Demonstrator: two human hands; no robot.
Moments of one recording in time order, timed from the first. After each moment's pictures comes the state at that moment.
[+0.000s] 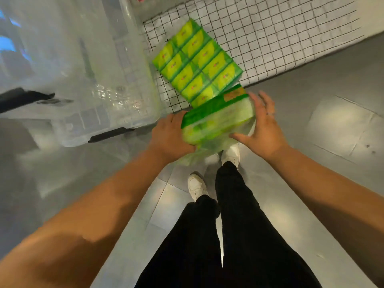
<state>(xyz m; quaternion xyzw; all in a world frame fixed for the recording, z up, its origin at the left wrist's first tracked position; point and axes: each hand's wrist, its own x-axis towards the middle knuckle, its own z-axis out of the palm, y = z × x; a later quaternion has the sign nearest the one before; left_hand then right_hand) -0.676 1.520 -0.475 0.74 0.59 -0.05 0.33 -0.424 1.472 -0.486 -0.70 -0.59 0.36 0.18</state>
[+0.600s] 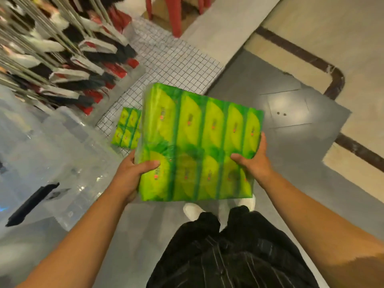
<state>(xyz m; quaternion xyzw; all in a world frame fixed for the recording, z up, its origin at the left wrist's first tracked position) -0.628 1.451 -0.242 0.48 0.50 0.10 0.71 -0.375 1.242 -0.308 -0.80 -0.06 0.37 0.46</state>
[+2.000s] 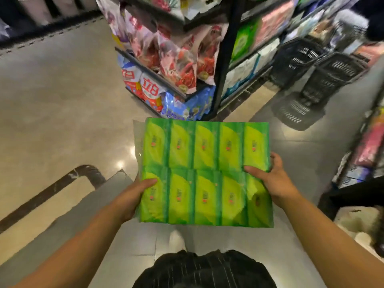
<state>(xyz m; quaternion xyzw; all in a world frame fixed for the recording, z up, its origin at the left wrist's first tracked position) 0.100 0.807 -0.177 0.60 0.03 -0.49 0.63 -0.102 0.512 -0.148 -0.57 0.45 -0.14 0.68</state>
